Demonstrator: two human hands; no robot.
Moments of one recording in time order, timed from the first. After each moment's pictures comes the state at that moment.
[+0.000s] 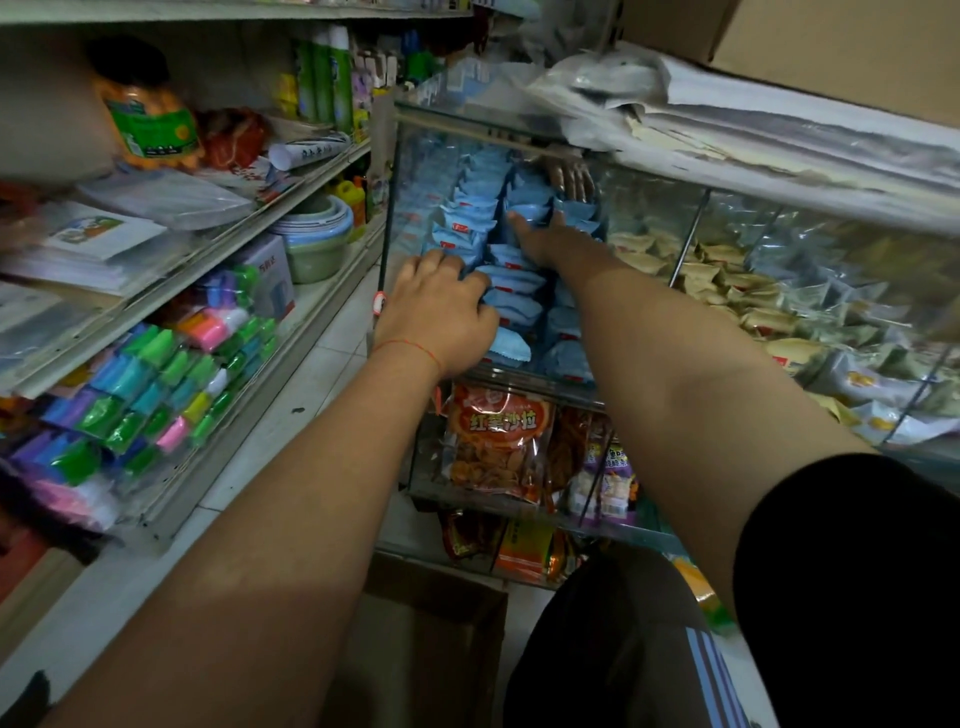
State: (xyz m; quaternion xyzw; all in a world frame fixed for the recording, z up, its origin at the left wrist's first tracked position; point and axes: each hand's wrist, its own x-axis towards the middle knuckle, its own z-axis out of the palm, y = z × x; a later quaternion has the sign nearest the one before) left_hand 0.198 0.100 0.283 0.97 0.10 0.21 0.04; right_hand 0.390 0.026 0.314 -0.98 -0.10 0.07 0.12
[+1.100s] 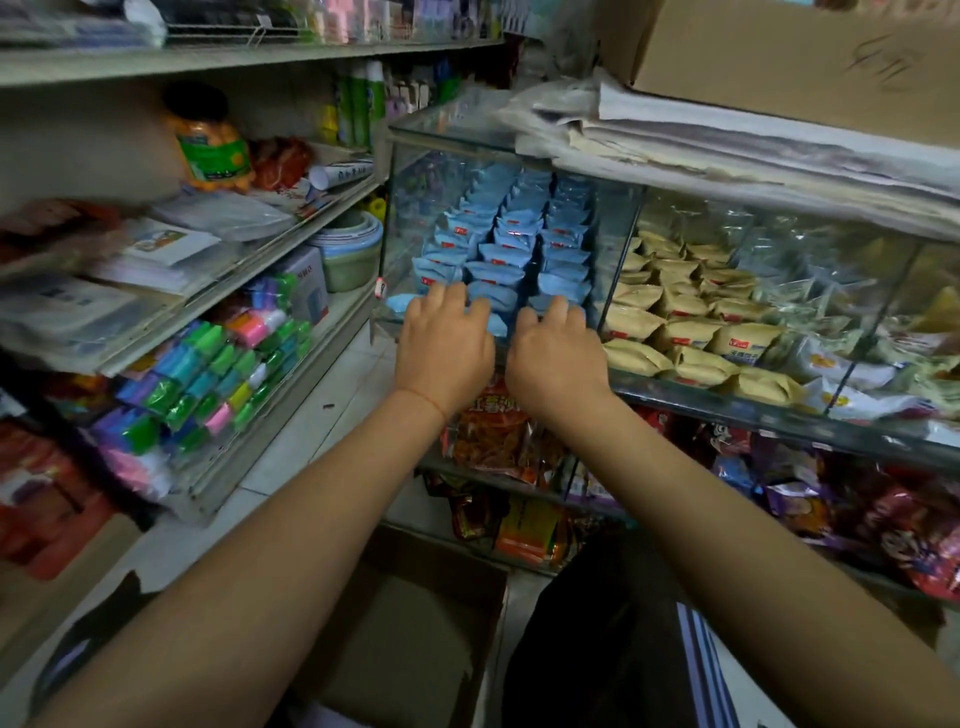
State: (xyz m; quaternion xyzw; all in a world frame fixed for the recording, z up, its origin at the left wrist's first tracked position) left_hand 0.146 0.038 0.266 0.95 0.13 0.30 0.01; right_hand 0.177 -0.082 0.305 -0.94 -0.31 -0.12 -0.03
